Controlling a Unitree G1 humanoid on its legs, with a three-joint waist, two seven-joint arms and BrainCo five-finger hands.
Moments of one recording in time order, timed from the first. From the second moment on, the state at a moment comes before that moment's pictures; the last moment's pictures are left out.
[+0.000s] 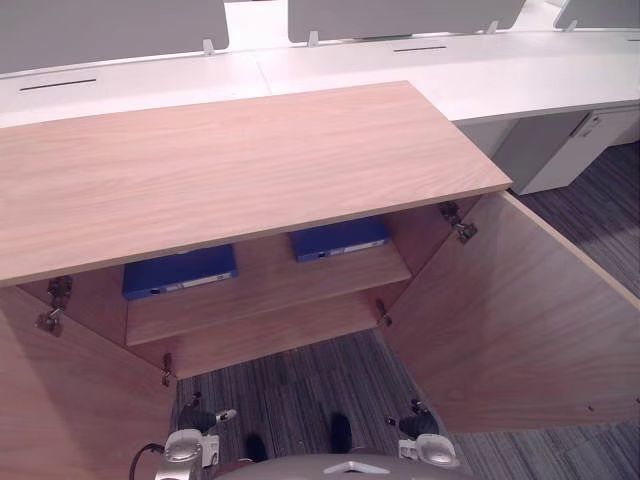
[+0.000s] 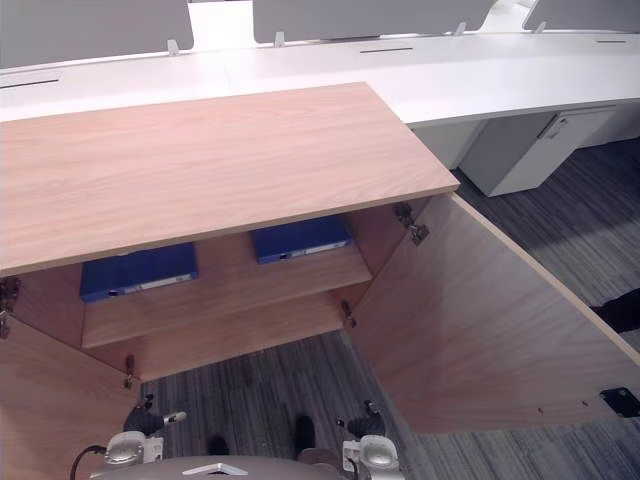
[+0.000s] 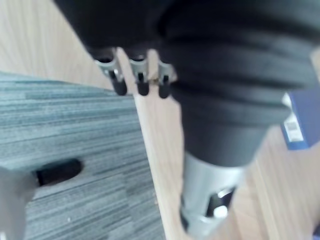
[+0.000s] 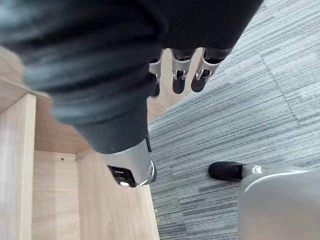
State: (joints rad) left arm 0.06 0.10 0.10 1.01 0.02 -0.08 0.16; right arm 0.07 -0.06 -0.16 0.97 -0.07 -0.06 -0.19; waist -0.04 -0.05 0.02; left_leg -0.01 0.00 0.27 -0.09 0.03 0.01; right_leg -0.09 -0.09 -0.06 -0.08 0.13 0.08
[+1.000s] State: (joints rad) left arm 0.05 0.11 0.07 0.92 0.00 -0.08 0.17; right arm 0.04 -0.05 -0.23 1.05 -0.04 -0.04 -0.19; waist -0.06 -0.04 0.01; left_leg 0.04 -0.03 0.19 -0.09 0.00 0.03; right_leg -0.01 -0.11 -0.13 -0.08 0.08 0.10
